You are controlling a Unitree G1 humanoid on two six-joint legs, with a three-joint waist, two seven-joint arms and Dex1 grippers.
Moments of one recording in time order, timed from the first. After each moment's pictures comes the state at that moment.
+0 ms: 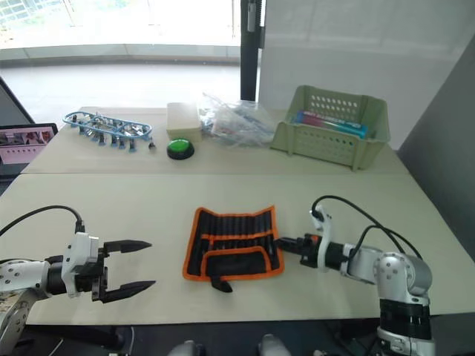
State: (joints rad) left arm 0.11 0.83 0.25 -0.20 -0.51 0.10 -1.26; right arm -0.37 -0.47 -0.31 -0.12 0.92 1.37 0.52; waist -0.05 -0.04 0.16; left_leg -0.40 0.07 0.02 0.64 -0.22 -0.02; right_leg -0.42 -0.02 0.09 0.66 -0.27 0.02
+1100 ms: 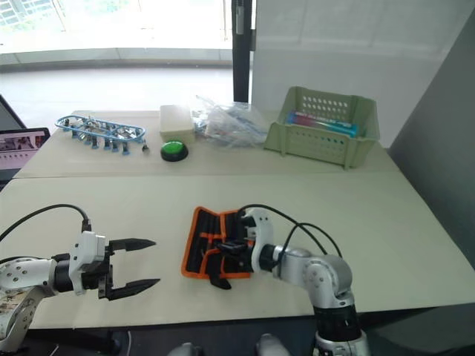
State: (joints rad) left arm 0.09 0.82 0.22 -0.19 -0.49 0.09 -1.23; right arm -0.37 -0.11 -0.02 -0.29 0.79 1.27 0.20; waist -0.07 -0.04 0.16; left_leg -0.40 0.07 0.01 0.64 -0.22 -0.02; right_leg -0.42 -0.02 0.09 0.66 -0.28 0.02
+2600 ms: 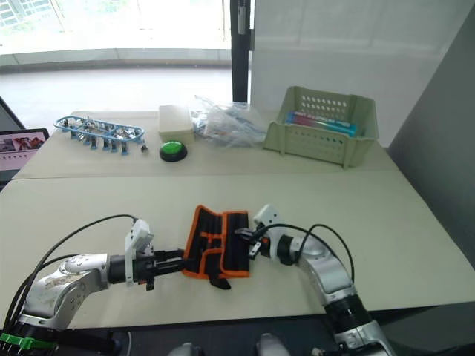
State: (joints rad) left arm -0.12 0.67 0.02 -0.16 -0.55 0.60 -1.03; right arm -0.38 -0.34 0.23 0.06 0.26 0.38 0.78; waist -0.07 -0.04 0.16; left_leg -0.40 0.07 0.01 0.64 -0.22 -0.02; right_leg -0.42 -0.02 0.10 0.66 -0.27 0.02
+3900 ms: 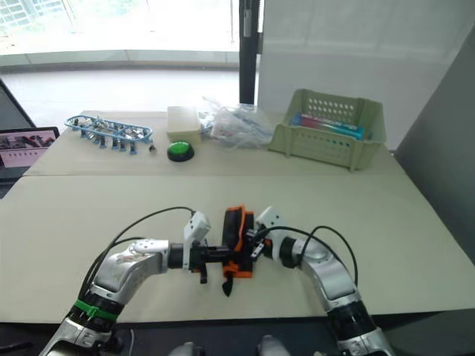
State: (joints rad) left arm -0.38 0.38 -0.24 -0.03 -0.44 0.65 -0.91; right arm -0.34 -0.35 0.18 -0.05 0.25 0.50 0.74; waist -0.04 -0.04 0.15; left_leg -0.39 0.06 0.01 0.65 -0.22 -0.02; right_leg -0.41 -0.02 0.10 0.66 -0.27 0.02
